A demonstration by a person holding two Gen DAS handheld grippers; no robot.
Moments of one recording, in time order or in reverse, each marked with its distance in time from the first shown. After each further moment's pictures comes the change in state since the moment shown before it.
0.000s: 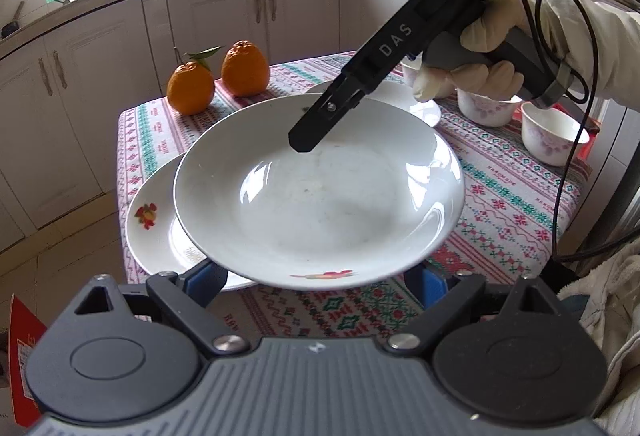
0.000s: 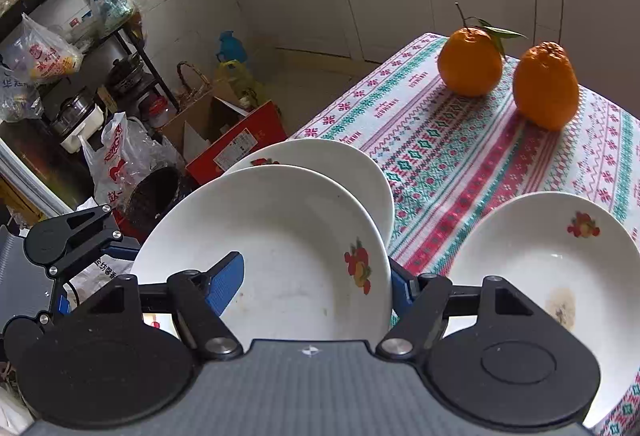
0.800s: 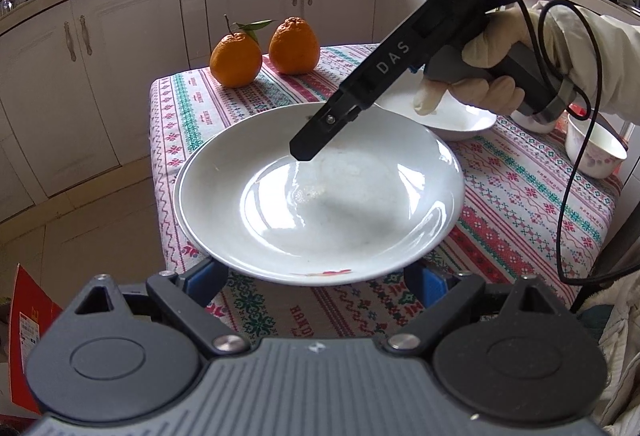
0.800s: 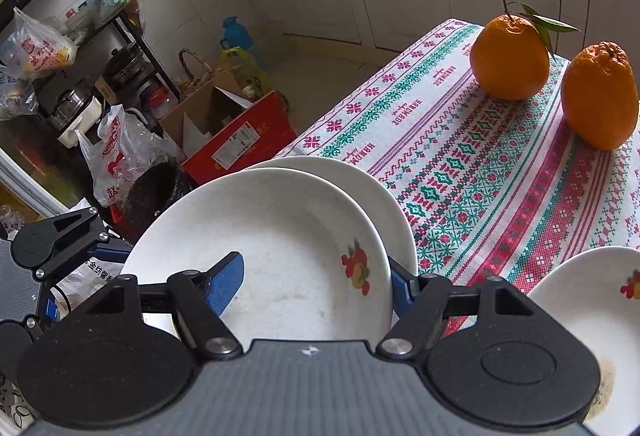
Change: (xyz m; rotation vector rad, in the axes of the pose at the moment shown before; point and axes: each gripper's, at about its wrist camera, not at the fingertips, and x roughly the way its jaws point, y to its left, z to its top) left arm 0.015 0.044 -0.007 -0.086 0.030 0.025; right arm 0.060 -0.007 0.033 -0.002 0.046 0.021
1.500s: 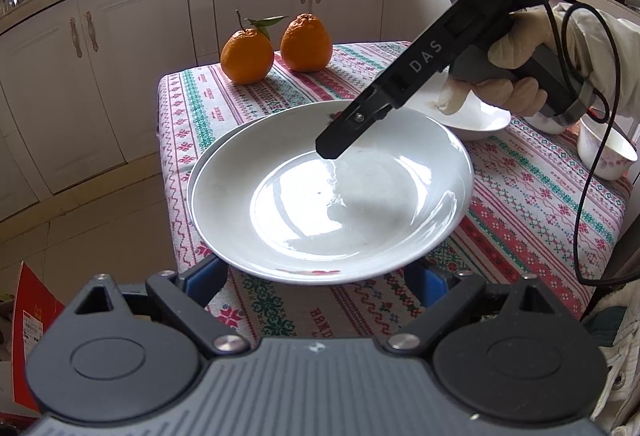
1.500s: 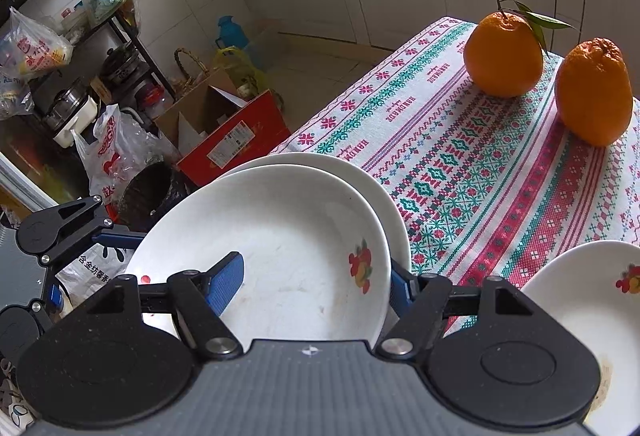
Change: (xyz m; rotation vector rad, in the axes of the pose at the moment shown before) left arm 0.006 0.010 -0.001 -0.007 0.004 0.016; right arm -0.003 -0.001 -0.003 0.009 0.000 -0.012
